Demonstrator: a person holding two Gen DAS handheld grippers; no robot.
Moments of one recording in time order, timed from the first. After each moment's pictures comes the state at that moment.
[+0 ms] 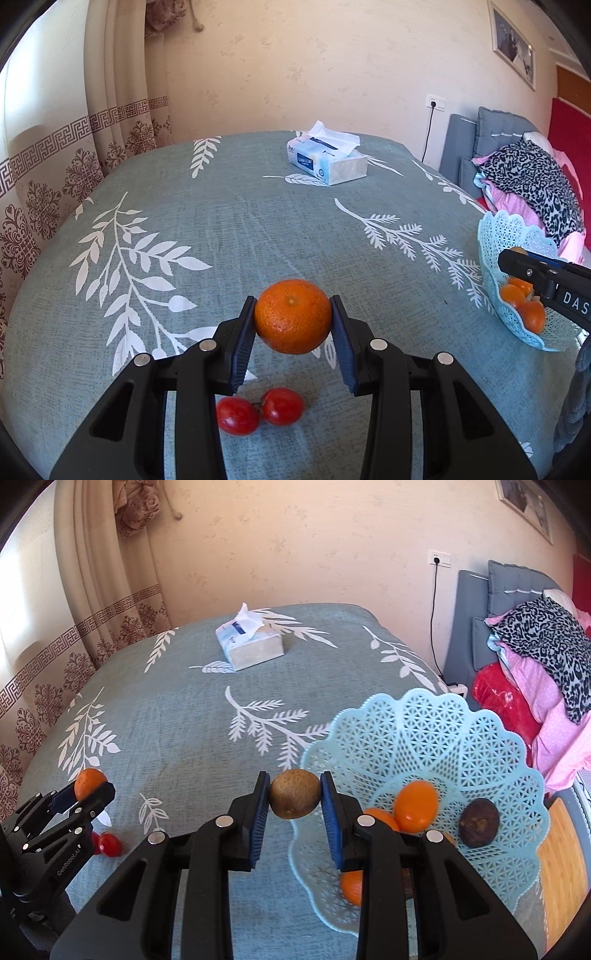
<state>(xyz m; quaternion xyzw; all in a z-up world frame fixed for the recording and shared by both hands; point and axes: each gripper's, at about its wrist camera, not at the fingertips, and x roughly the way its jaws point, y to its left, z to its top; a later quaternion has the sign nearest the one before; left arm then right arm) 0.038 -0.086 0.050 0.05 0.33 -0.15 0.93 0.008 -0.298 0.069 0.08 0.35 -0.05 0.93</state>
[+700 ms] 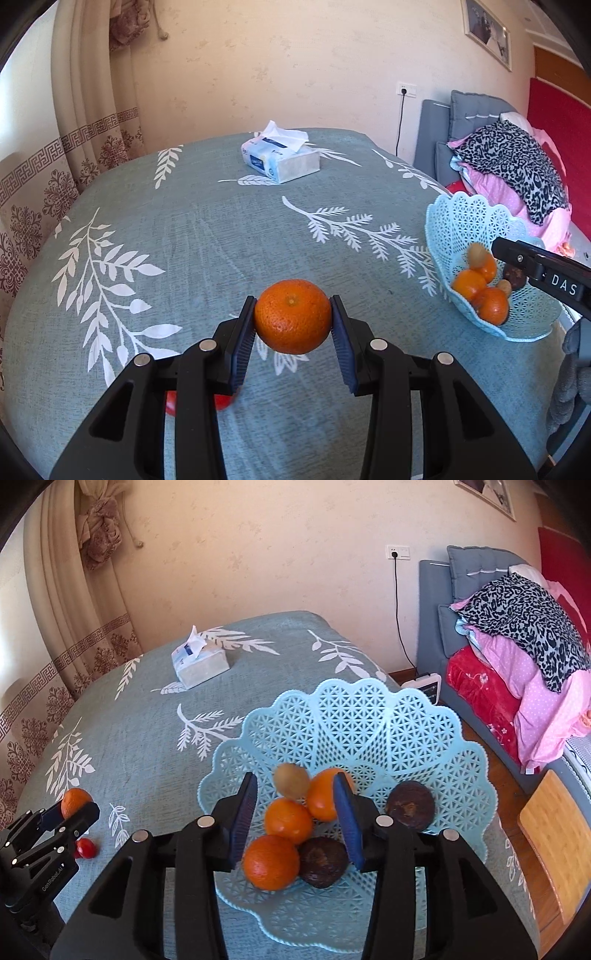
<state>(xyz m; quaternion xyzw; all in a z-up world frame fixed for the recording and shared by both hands) 0.016 -0.135 0.058 0.08 0.33 -0.19 0.92 -0.028 -0.358 0.066 0.12 0.33 -0.10 0.93</state>
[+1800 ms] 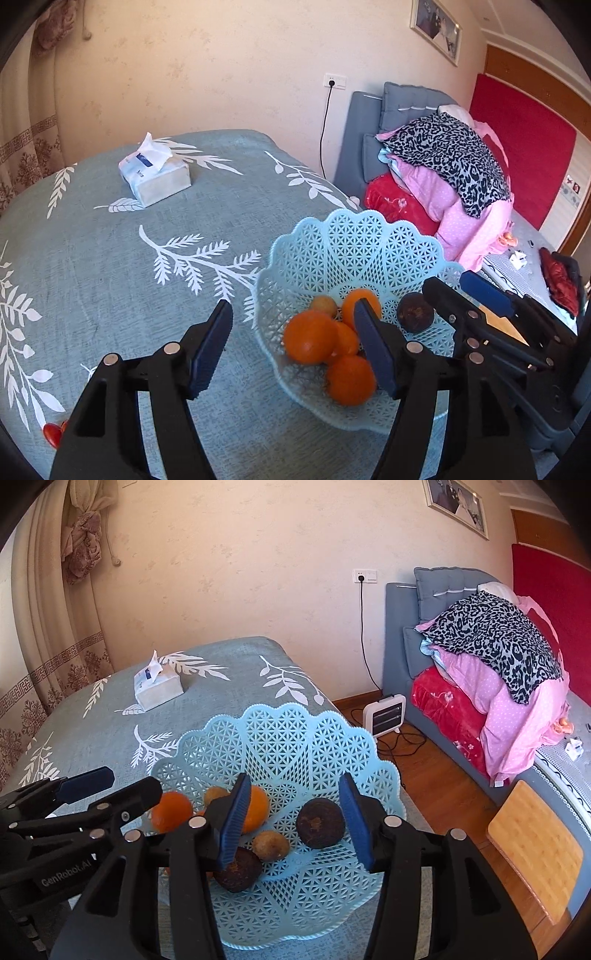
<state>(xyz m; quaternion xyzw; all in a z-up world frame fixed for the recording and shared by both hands) 0.025 -0.255 0.074 0.06 0.35 -0.31 0.88 -0.058 -0.397 0.071 0.10 0.29 -0.16 0.94</state>
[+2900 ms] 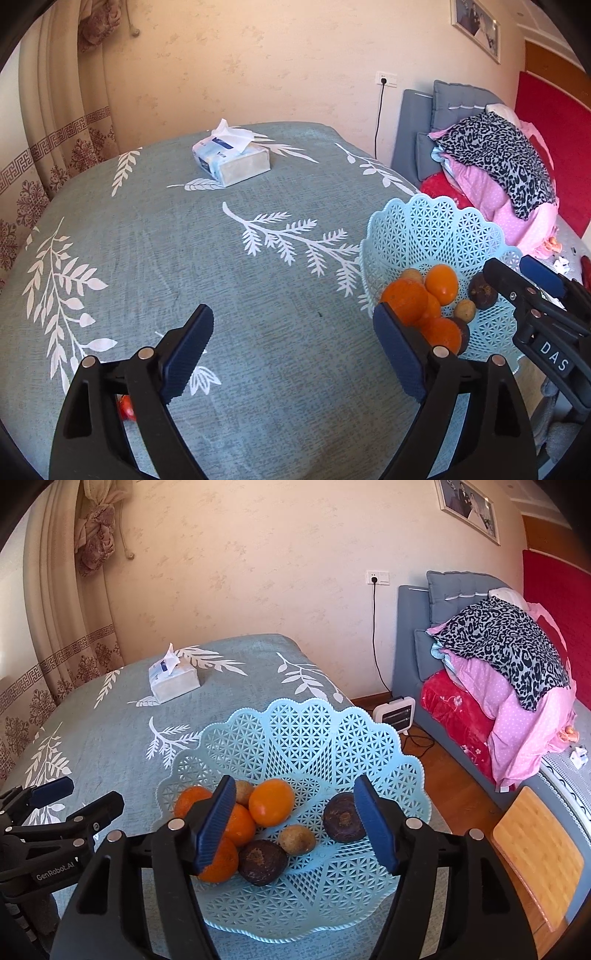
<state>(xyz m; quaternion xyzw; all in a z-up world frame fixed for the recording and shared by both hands) 0.021 -0.197 0.065 0.08 0.35 -0.21 0.91 -0.054 -0.376 0.072 0.09 0.29 -0.14 0.94</state>
